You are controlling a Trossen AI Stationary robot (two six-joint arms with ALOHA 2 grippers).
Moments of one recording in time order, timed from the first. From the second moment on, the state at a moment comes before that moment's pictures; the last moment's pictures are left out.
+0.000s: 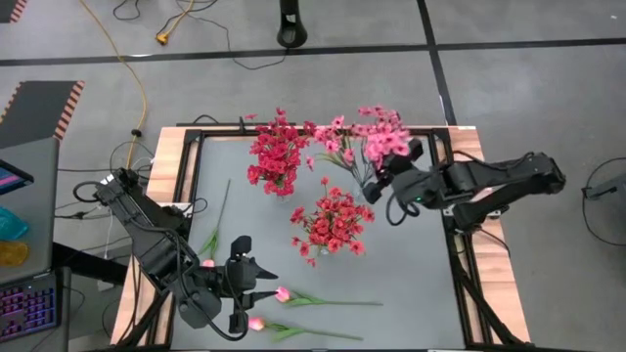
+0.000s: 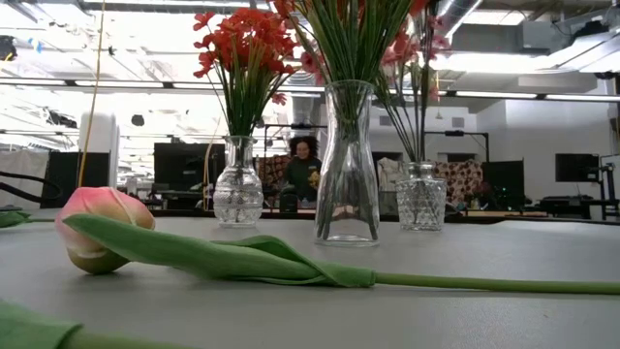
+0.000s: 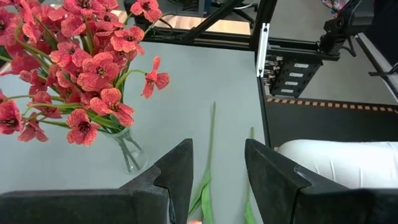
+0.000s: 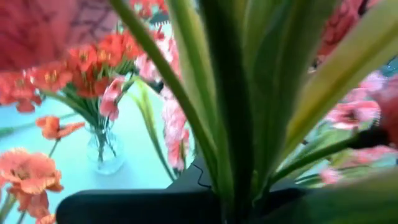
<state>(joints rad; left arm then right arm) -0.77 1.54 1.63 -0.81 -0.64 -0.60 0.21 1.23 1.30 -0.70 0.97 0.39</state>
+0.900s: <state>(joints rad) -0.77 1.54 1.63 -0.82 -0.64 -0.63 0.20 1.35 1.30 -0.72 0.94 0.41</state>
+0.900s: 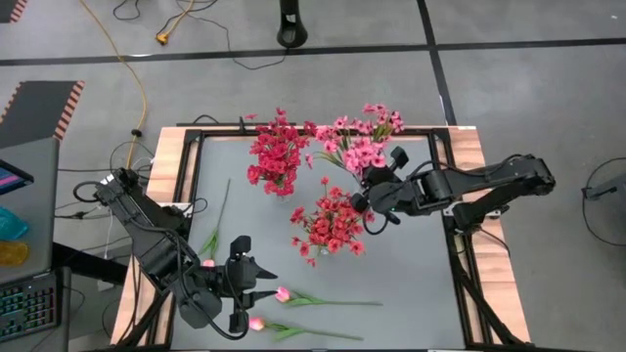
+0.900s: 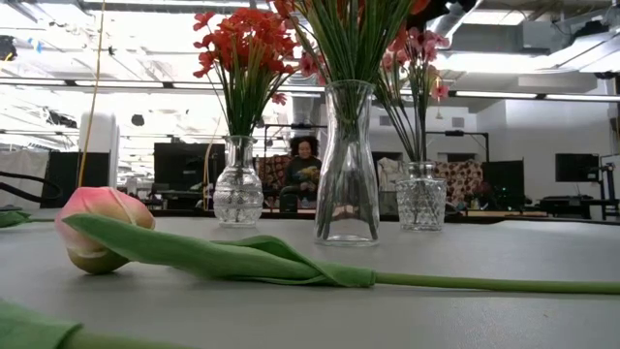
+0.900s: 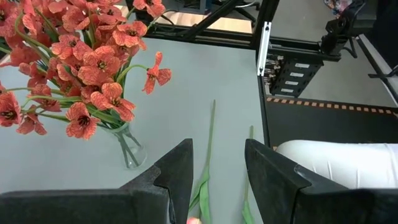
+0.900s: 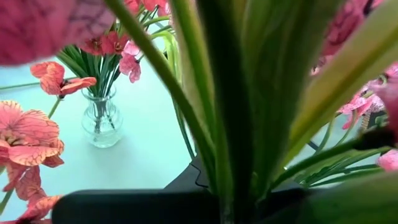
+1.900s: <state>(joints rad) -0.77 1.54 1.63 -0.82 -0.64 -0.63 0.11 1.33 1.30 -0.88 0.73 0.48</state>
